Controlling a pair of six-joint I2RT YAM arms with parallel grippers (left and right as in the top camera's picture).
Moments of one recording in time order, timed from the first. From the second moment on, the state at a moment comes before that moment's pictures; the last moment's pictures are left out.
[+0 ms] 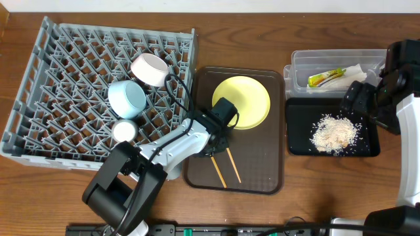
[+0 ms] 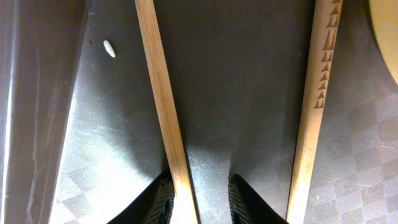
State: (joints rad) left arm -0.67 1.80 1.03 -0.68 0.01 -0.96; right arm -0.21 1.54 1.51 -1.33 0.09 0.36
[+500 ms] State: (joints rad) left arm -0.67 1.80 1.03 -0.66 0.01 -0.96; right arm -0.21 1.54 1.51 -1.33 0.09 0.36
